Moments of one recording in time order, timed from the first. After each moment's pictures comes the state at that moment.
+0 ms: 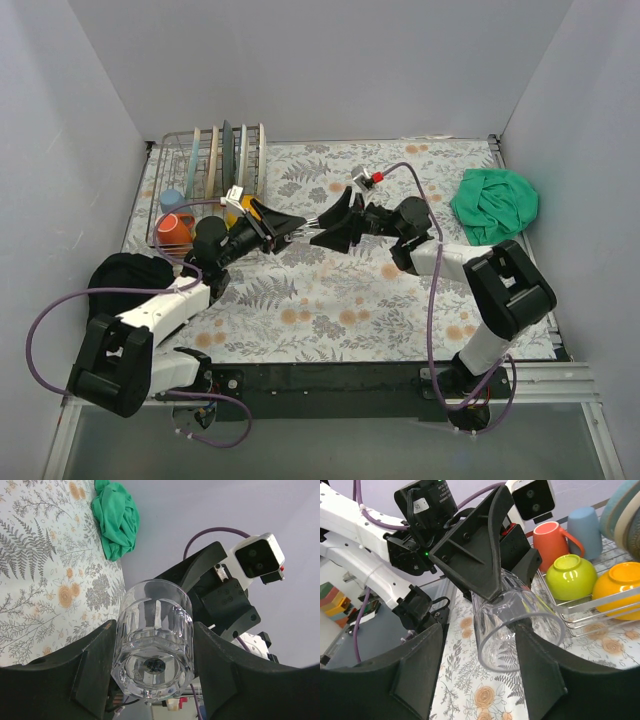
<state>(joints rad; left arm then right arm) -0.36 1.20 0.52 0.67 0.56 -1.35 0.57 1.64 0.79 1.21 -0.97 0.70</state>
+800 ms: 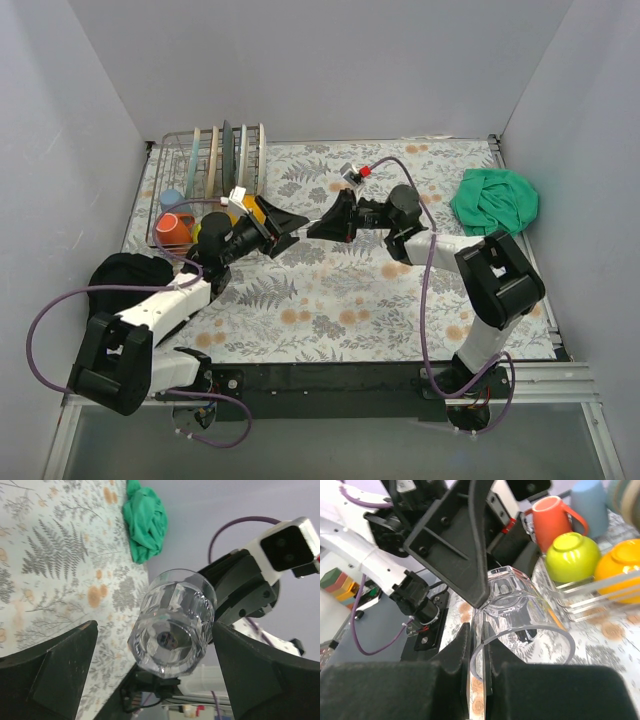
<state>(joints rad) -0.36 1.22 0.54 0.55 0.52 -1.26 0.57 1.75 0.91 1.12 -1.07 0.70</state>
